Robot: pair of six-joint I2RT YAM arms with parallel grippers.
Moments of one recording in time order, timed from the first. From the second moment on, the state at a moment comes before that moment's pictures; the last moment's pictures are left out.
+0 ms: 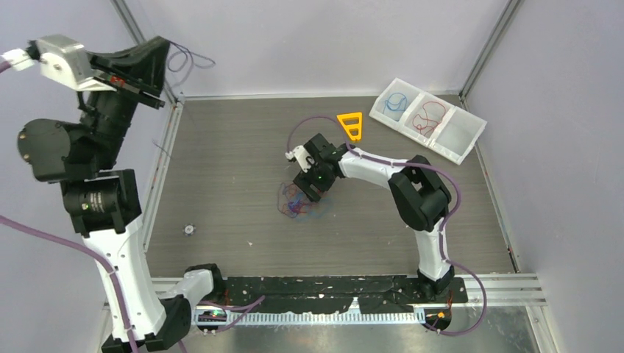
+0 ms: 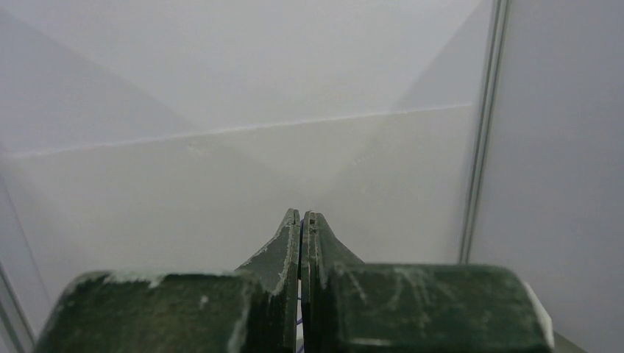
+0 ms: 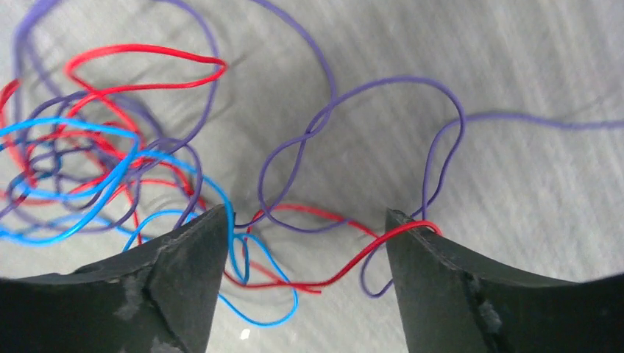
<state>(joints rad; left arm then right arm) 0.13 1.10 1.91 -0.17 0.49 -0.27 0.74 2.05 1.47 -0.48 -0.11 -0.22</state>
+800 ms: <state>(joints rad) -0.27 1.16 1.33 -0.19 0.73 -0.34 0.52 1.28 1.55 -0.63 -0.72 -0.23</state>
